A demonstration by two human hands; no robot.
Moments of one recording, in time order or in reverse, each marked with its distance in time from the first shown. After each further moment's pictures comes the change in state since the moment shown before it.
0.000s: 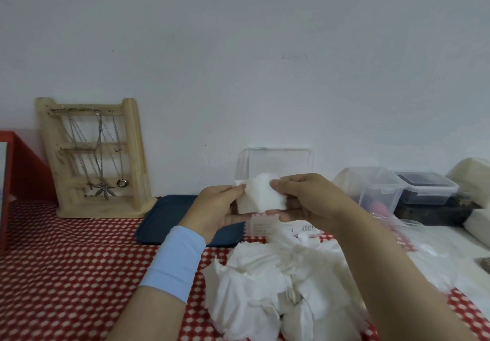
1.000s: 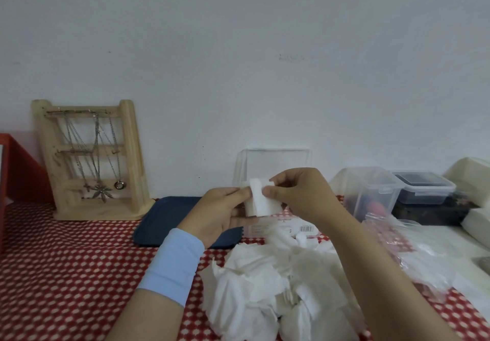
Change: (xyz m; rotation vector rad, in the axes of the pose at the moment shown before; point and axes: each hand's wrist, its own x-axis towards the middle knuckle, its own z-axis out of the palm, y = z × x) left_hand 0.000 -0.003 0.003 0.075 -0.155 0.017; right_hand 0.004 0.002 0.008 -0.403 0.285 -0.247
